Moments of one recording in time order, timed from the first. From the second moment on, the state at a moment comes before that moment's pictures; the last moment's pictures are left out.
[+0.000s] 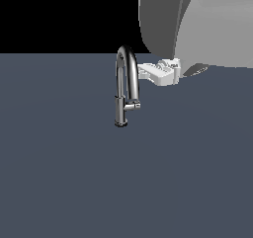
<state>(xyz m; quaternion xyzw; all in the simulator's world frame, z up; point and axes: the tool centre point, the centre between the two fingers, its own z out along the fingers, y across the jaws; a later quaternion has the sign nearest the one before) 0.110 -0.041 0.203 -0.63 0.40 0.53 0.41</state>
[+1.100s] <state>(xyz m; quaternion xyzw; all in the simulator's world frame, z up) 0.118 -0.035 0.162 -0.57 0.43 0.56 0.43</state>
